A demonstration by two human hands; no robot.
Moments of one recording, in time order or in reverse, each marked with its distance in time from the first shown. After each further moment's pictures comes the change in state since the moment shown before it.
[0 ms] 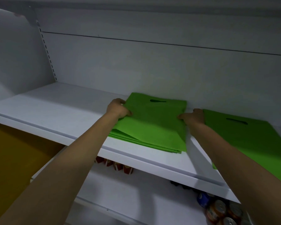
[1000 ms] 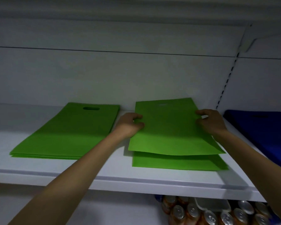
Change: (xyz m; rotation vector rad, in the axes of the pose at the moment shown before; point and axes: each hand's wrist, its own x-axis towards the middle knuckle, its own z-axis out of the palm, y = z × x) left_hand -0.102 0.133 0.200 0.143 -0.307 0.442; right_hand 0.045 0.094 -0.281 -0.251 0.129 -0.184
